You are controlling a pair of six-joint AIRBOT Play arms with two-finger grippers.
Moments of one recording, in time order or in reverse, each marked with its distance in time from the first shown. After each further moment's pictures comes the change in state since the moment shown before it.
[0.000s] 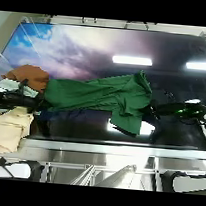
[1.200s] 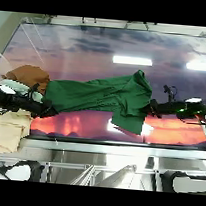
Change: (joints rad) left arm -0.112 0.108 -0.078 0.247 0.027 -0.164; right arm 0.017 0.043 0.000 -0.004 0.008 -0.023
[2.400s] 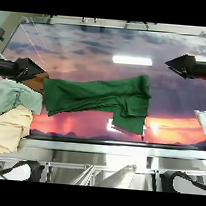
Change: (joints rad) left arm 0.073 0.122 0.493 -0.169 -0.259 0.066; right arm -0.103 0.245 0.424 0.000 0.005 0.090
